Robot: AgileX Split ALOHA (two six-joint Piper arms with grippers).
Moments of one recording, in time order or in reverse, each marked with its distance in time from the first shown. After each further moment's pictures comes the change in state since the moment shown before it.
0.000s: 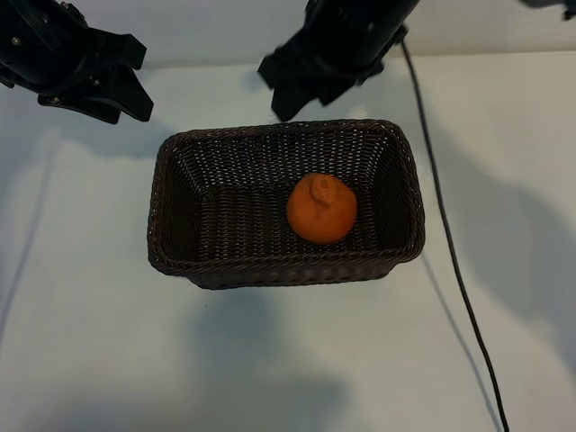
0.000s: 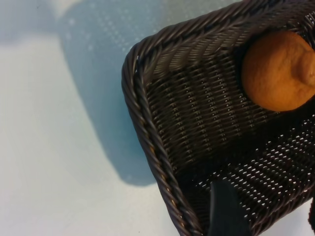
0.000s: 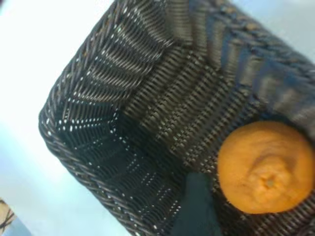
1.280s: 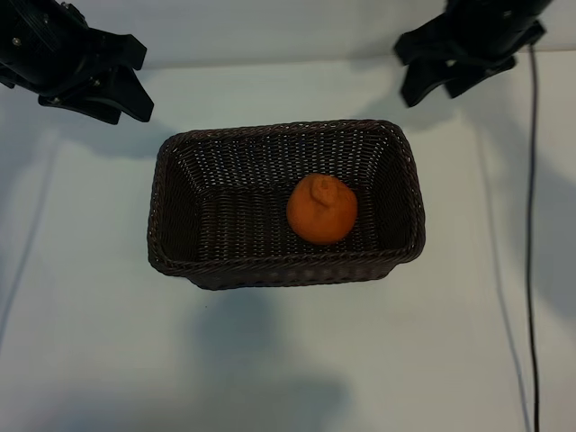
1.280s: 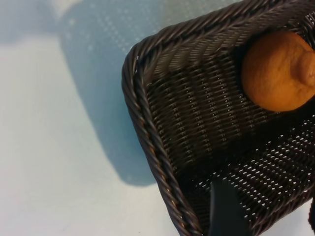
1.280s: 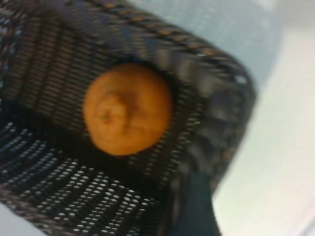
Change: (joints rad) left arm 0.000 0.000 0.000 0.000 0.000 0.000; right arm -0.291 -0.103 0.216 -0.036 0.001 -0.046
